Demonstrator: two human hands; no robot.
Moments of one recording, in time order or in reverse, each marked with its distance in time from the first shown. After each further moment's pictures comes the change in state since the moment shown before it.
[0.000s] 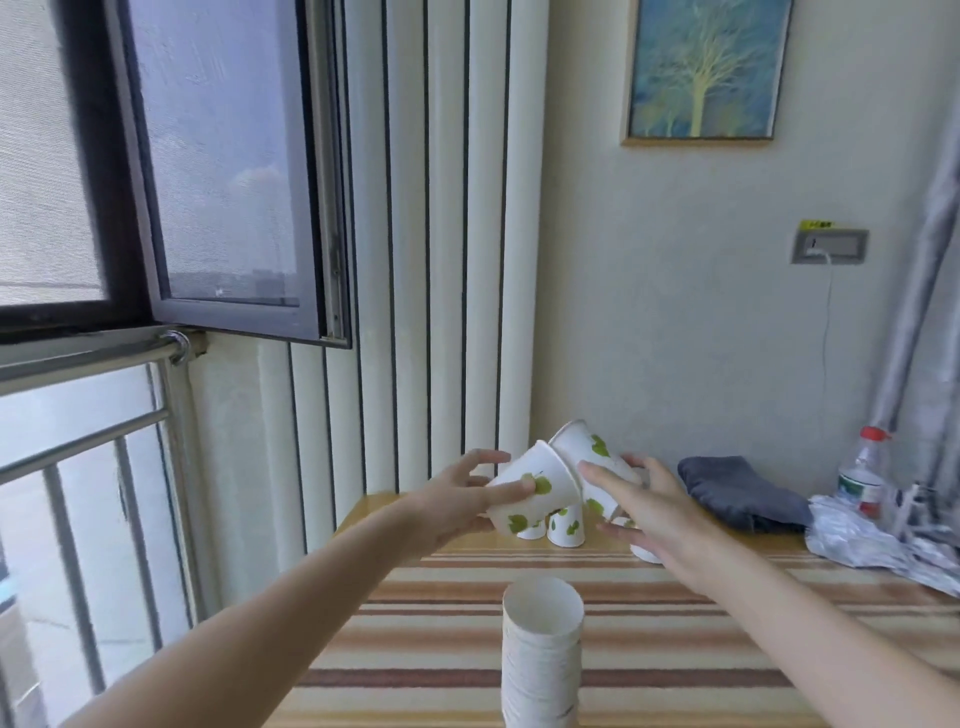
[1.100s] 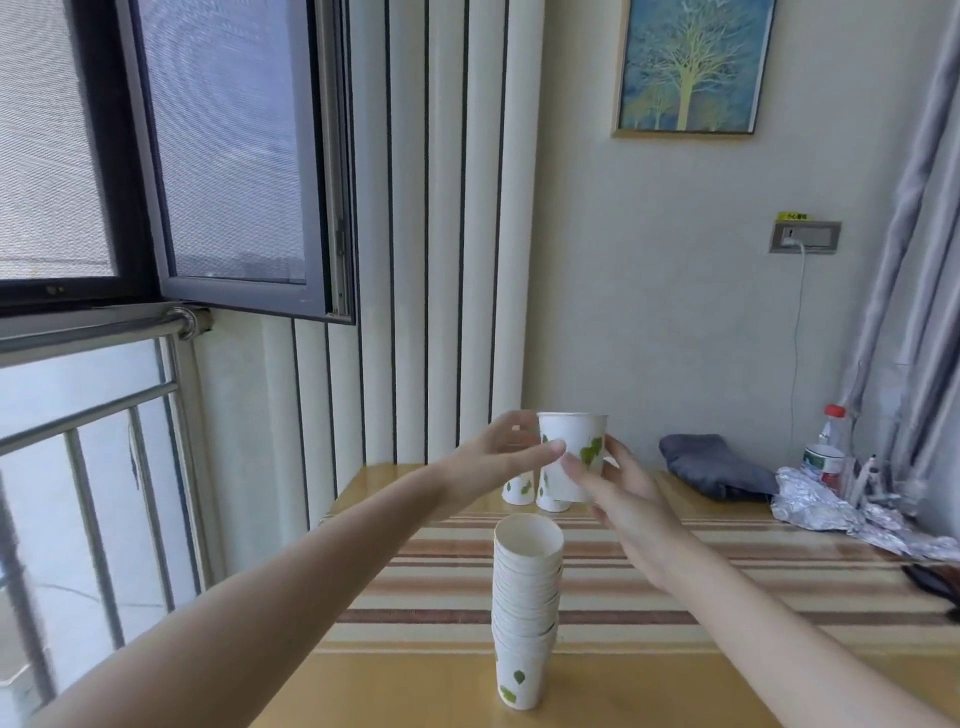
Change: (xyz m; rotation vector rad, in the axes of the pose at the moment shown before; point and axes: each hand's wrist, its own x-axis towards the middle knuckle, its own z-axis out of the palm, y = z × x) left_hand -0.039 0.011 0.042 0.338 -0.055 0.202; right_hand -0.045 0.027 0.009 0.118 -0.092 -0.168
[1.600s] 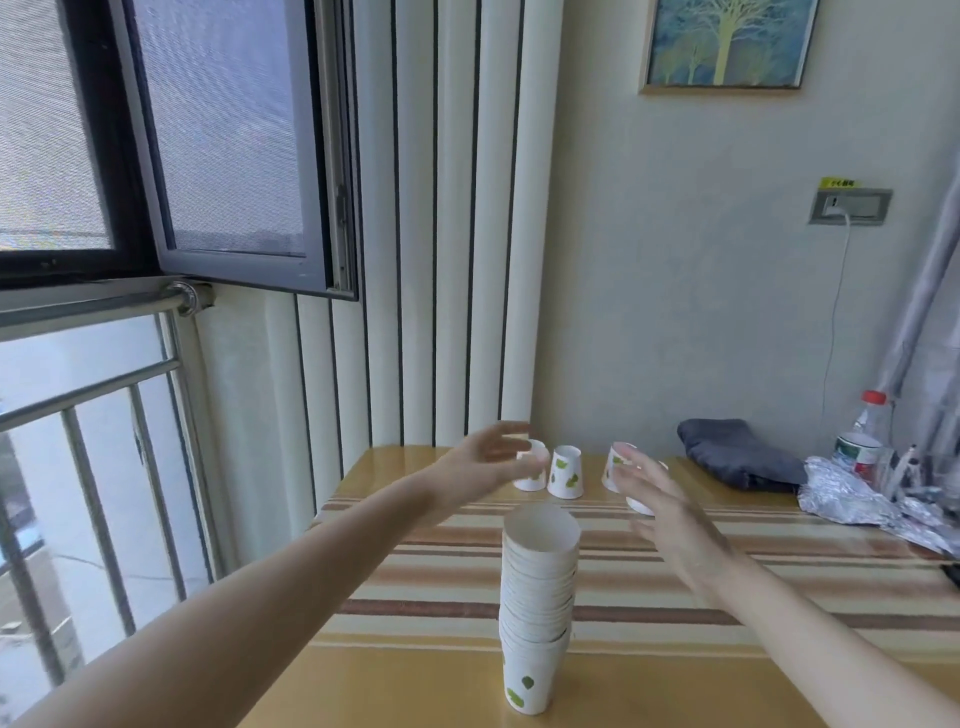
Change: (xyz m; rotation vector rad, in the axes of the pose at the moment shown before) left_hand 0.025 -0.049 -0.011 -0.048 0.011 -0.065; right_hand 0.021 0.033 -0.041 -0.176 -0.122 0.124
